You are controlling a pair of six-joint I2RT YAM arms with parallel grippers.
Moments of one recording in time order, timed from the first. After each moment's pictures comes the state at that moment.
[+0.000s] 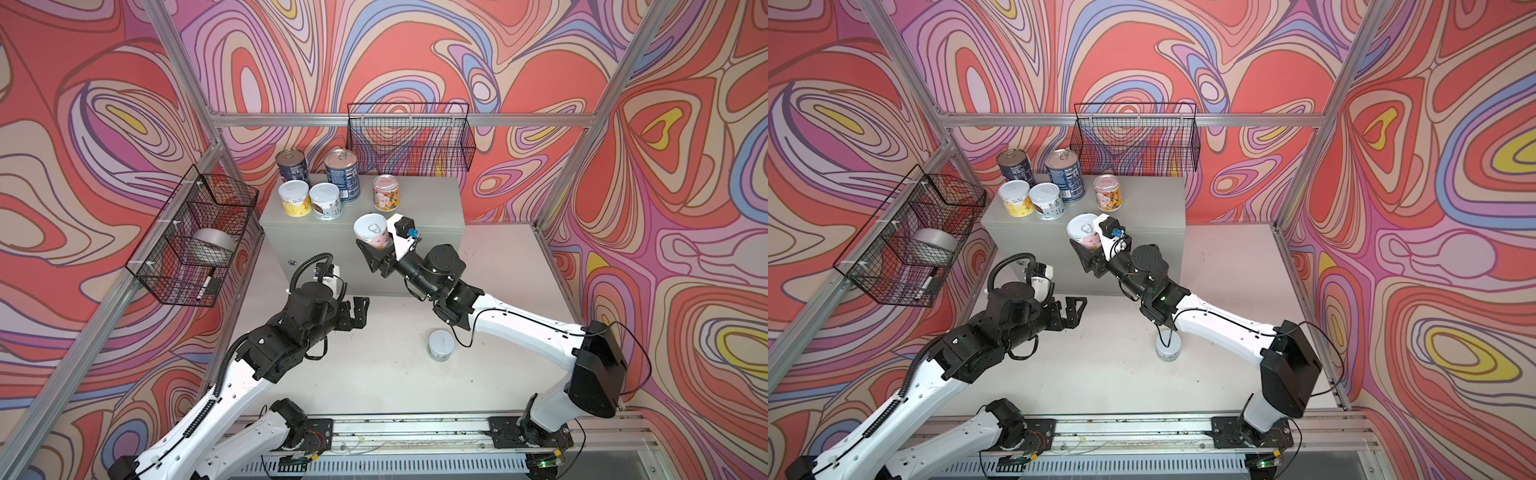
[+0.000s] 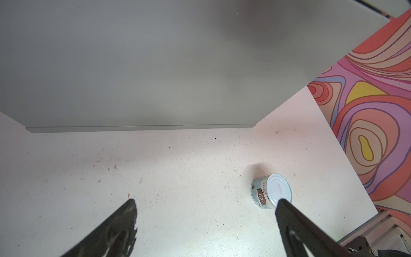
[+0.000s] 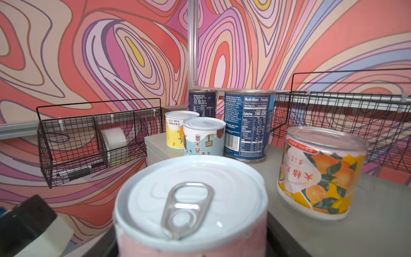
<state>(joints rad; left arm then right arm) -0.63 0.84 0.97 -0.69 -0.15 -0.52 0.87 1.62 1.31 0.53 0.06 -0.04</state>
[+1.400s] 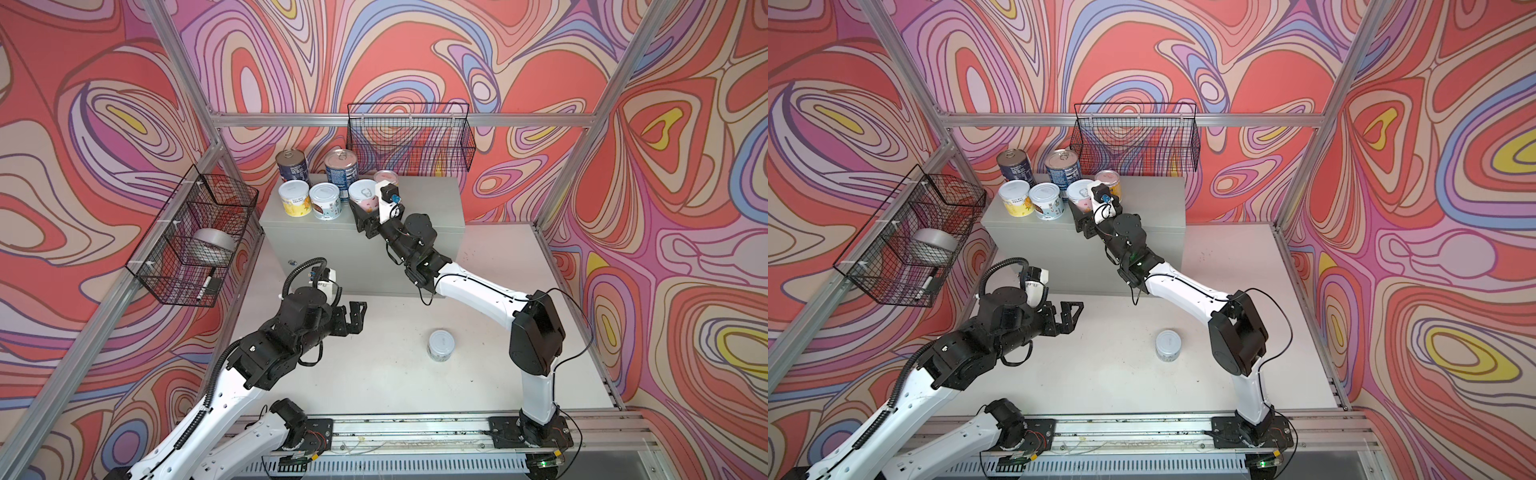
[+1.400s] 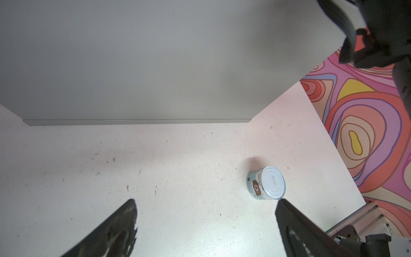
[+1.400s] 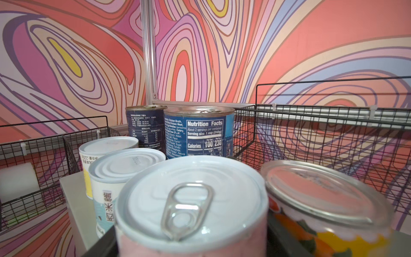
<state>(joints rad) -0.63 0.80 0.96 -0.74 -0.12 -0.54 0.76 1.99 1.75 0.51 0.12 -0.03</state>
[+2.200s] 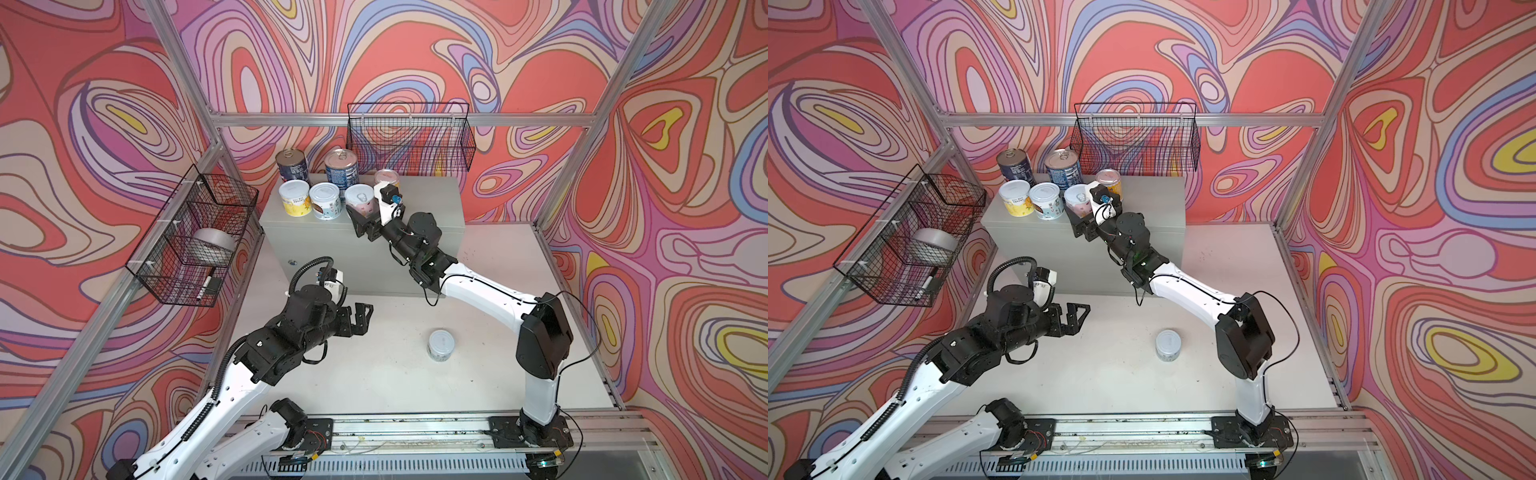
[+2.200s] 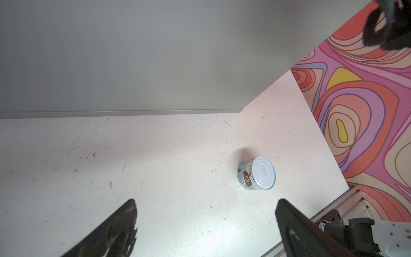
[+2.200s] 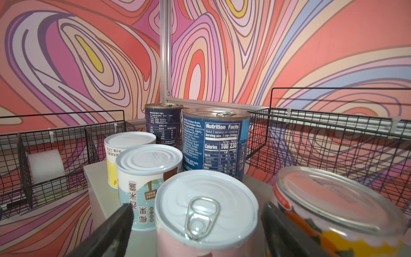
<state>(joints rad) -0.63 0.83 0.95 -0.71 -0.04 -0.55 0.76 1.90 1.67 0.50 0.03 -0.06</state>
